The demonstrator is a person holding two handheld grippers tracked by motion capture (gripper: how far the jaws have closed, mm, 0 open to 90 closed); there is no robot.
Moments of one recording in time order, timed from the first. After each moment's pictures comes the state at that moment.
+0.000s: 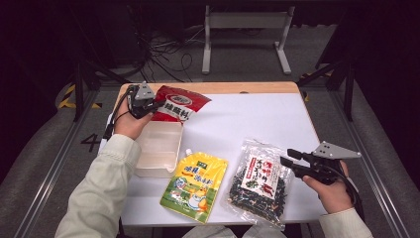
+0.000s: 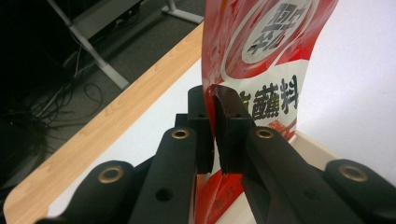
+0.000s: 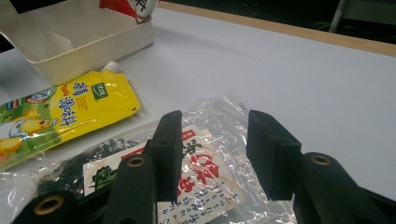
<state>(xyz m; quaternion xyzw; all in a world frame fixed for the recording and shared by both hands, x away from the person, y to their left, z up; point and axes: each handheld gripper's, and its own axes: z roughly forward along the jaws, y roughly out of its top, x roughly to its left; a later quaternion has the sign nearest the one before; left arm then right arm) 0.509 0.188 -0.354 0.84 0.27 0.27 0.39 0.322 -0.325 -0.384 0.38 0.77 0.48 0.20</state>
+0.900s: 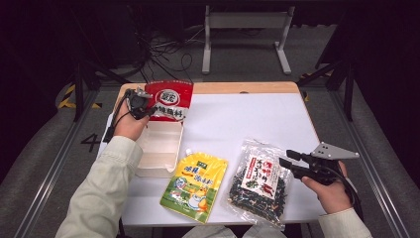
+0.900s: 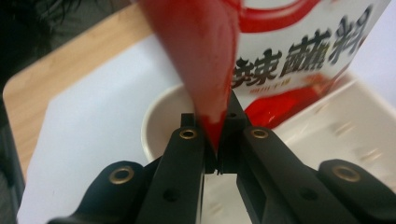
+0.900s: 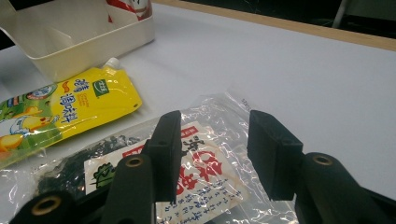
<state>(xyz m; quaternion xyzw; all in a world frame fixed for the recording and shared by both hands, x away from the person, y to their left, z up) 0.515 0.195 -0.375 0.84 0.41 0.23 0.28 0.322 -0.323 -0.387 0.38 0.77 0.48 0.19</state>
